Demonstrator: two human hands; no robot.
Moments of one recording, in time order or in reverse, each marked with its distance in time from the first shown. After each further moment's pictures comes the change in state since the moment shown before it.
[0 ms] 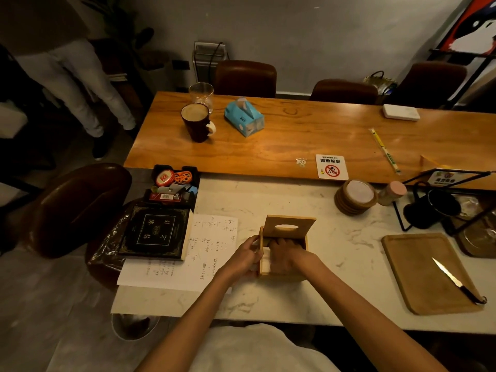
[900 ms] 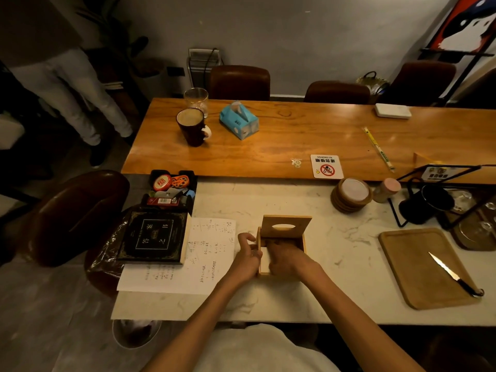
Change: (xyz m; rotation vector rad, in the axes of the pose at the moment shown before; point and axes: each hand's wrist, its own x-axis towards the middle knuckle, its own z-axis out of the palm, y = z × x) left_hand -0.014 -0.002 0.011 0.182 0.119 0.102; right_hand -0.017 0.001 0.004 0.154 0.084 -0.063
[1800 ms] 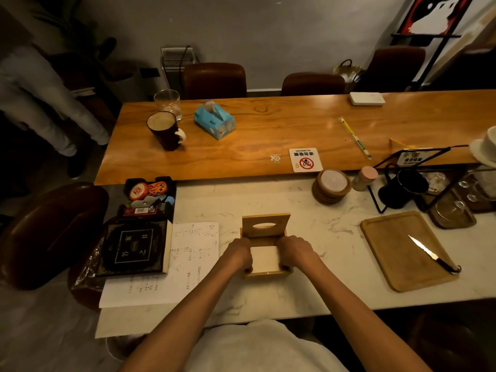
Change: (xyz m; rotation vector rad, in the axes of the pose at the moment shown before) left_hand 0.039 0.033 0.017 0.932 -0.169 -0.123; right_hand 0.024 0.058 0.001 -0.120 -0.017 0.274
